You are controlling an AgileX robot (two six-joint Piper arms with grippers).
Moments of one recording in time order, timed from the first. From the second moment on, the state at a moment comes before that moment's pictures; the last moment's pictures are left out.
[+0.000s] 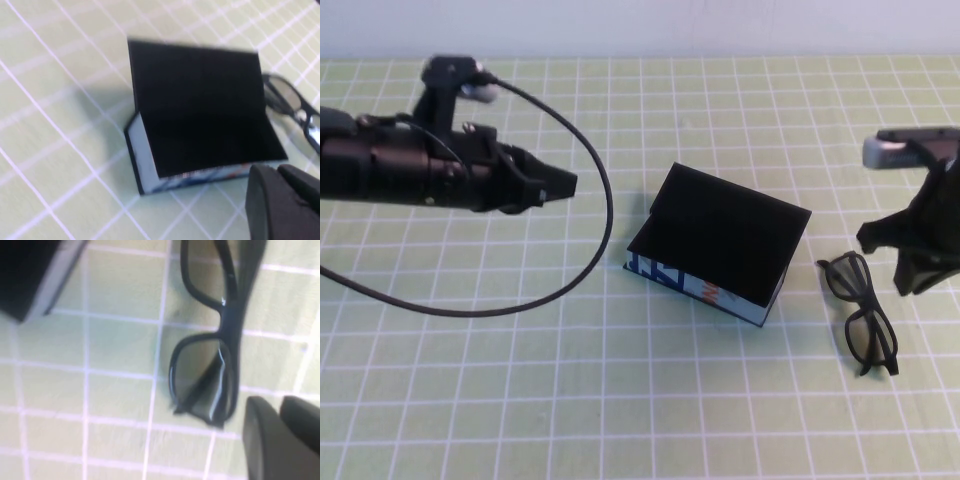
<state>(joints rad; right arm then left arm) 0.20 1.75 -1.35 0.11 1.16 0.04 -0.16 1.67 -1.15 -1.23 0.85 1.25</state>
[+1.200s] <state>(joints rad) 0.19 0.25 -0.58 0.45 0.79 -0.15 -0.16 0.09 -0.17 -1.30 0.28 1.31</state>
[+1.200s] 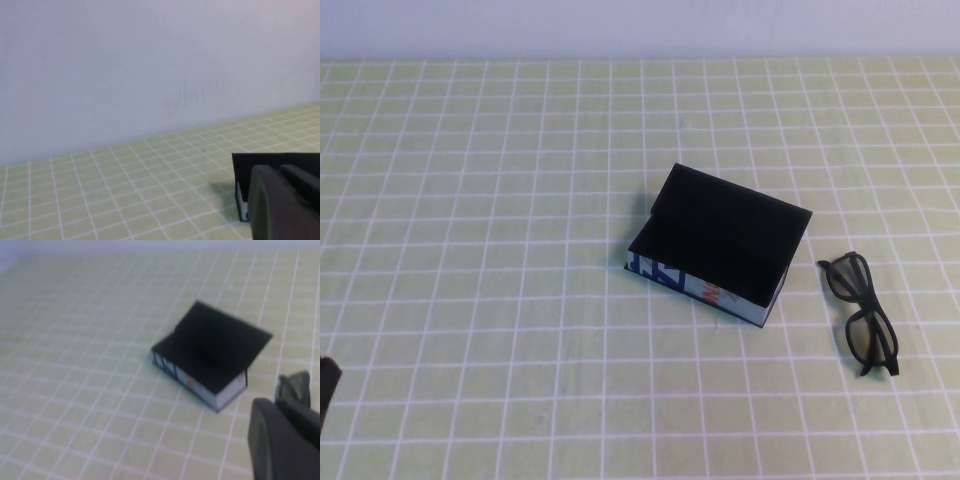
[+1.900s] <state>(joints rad) 0.19 0.20 -0.35 0.61 0.36 -0.34 -0.16 0.02 0.02 -1.35 0.10 1.32</state>
